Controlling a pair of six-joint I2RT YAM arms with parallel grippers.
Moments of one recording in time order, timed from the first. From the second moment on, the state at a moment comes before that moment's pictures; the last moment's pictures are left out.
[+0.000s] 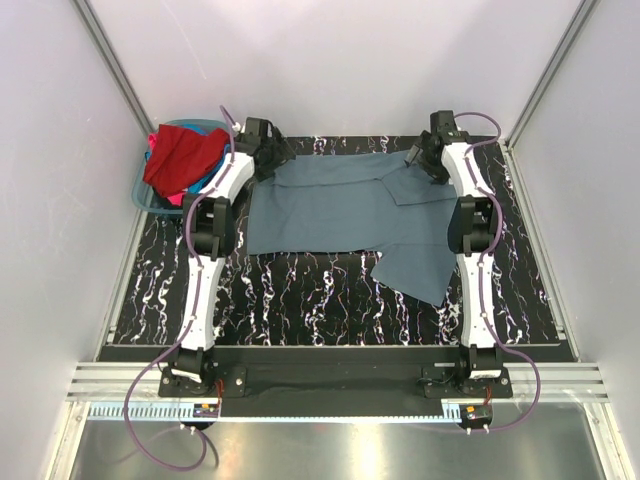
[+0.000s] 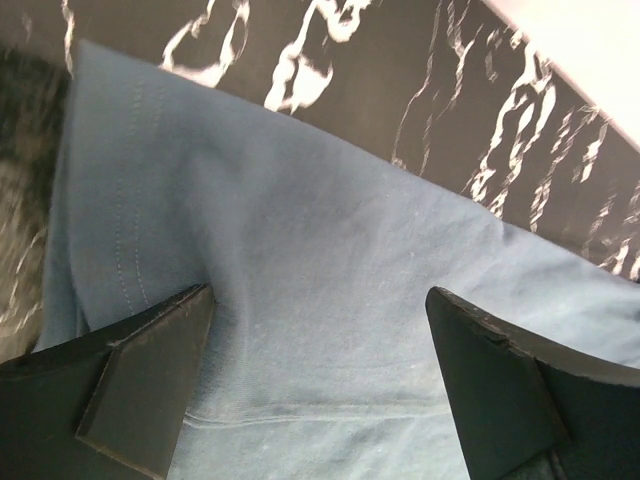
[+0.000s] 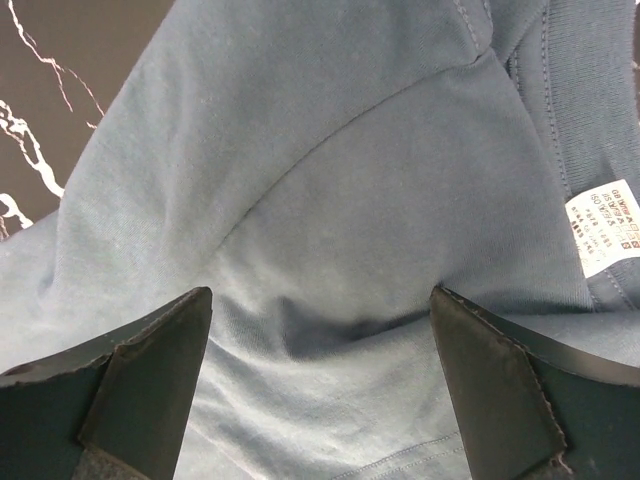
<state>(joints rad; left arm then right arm) -0.18 2.60 2.33 -0.52 0.05 -0.76 0.04 2.67 2.53 -0.85 0.09 0.61</state>
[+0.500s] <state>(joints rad) -0.18 2.19 2.03 -0.50 0.08 -0.61 0.03 2.25 2.22 -0.89 0.05 0.57</state>
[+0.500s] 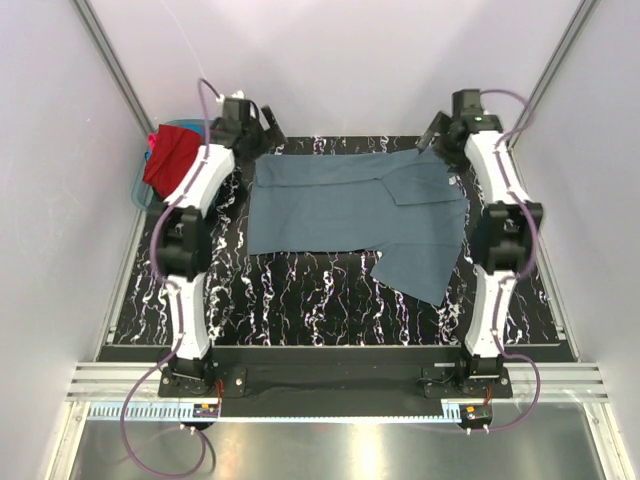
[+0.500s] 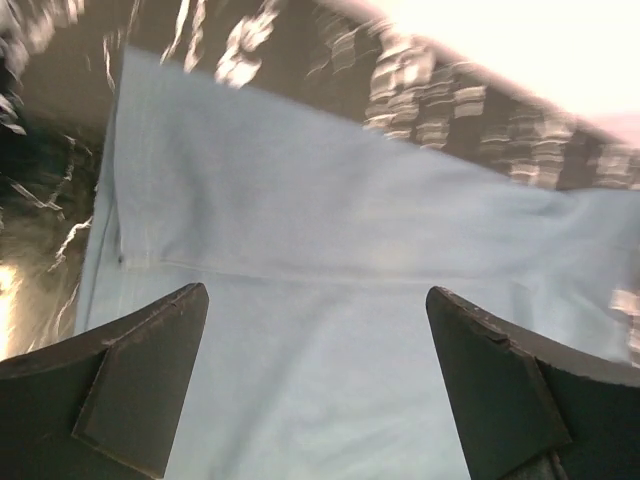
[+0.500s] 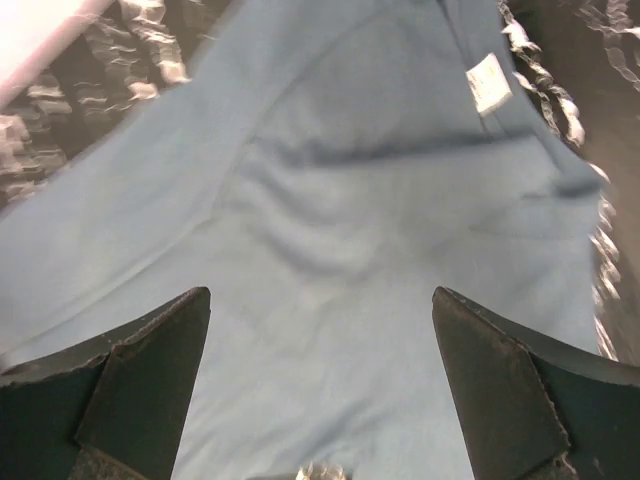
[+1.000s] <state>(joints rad) -0.24 1.47 1.01 -0.50 -0.07 -0.82 -0.06 1.45 0.99 -0.89 0.04 0.85</state>
